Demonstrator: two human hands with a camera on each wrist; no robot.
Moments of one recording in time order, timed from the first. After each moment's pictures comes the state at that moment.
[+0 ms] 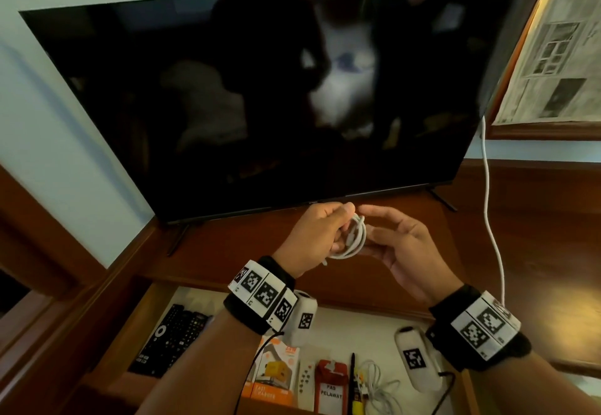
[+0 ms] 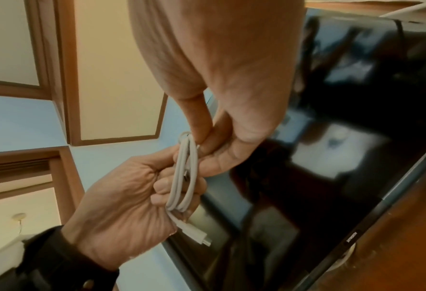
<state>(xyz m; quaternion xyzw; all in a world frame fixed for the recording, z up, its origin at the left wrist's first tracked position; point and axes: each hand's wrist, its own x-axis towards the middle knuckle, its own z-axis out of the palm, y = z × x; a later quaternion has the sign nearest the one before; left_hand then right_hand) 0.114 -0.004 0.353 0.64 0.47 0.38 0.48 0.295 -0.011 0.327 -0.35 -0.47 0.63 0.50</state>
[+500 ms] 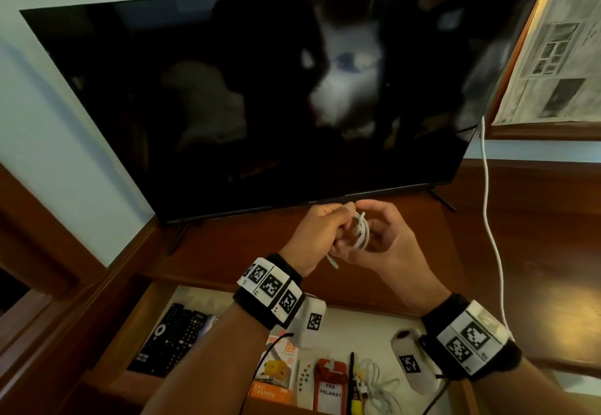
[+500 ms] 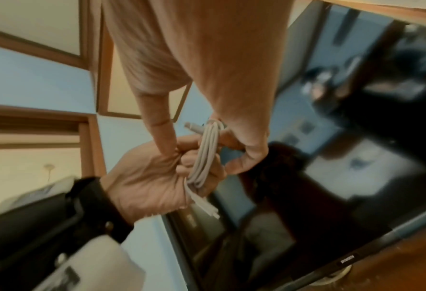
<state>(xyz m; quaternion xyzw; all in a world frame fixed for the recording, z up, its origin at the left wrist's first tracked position) 0.124 0.003 0.340 0.59 0.47 0.42 0.51 0.282 -0.024 0.321 -0.35 -0.61 0.48 0.52</state>
